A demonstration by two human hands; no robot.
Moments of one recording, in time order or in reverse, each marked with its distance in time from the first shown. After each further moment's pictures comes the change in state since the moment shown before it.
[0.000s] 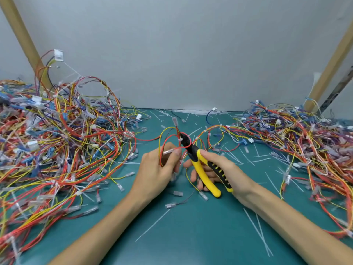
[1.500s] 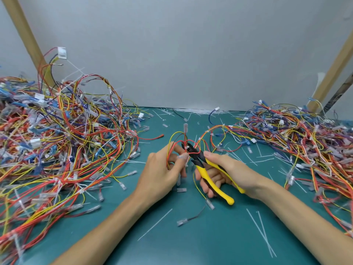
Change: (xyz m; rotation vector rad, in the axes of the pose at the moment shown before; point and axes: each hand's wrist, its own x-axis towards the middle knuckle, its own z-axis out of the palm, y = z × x) left_hand -0.004 0.005 0.002 -0.052 -0.054 -0.012; right_hand 0.002 -0.006 -0.015 -0.163 -0.133 0.062
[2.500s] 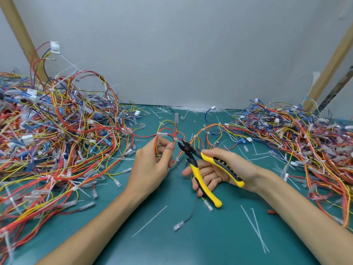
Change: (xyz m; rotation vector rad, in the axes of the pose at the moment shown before) left_hand 0.006 -0.010 -0.001 -0.032 0.167 -0.092; right_hand 0.012 0.006 -0.019 0.142 -0.264 0.107
